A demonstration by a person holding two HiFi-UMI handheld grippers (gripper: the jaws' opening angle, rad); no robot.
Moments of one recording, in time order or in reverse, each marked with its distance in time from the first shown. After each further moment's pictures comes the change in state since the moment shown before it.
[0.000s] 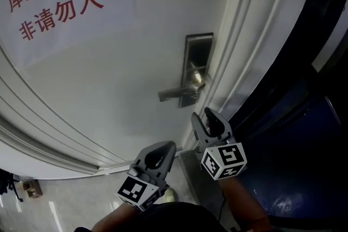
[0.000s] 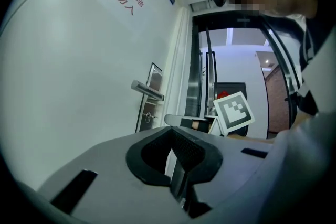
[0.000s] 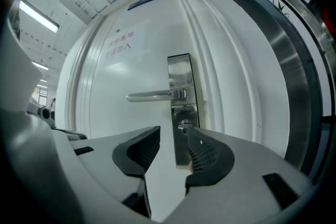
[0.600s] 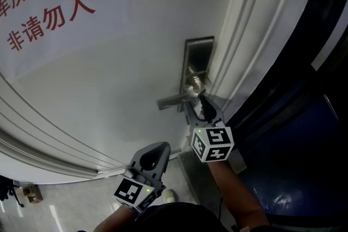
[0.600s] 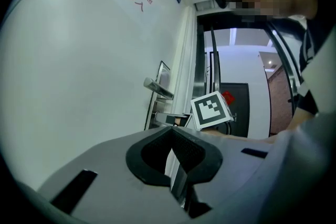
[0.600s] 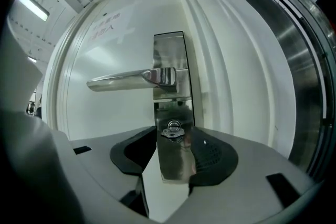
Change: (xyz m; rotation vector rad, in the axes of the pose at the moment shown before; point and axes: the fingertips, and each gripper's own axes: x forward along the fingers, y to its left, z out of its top) left arm 0.005 0.028 -0.002 -0.022 0.010 0.020; right arm 0.067 -0.024 -0.011 -0.005 0.044 -0.102
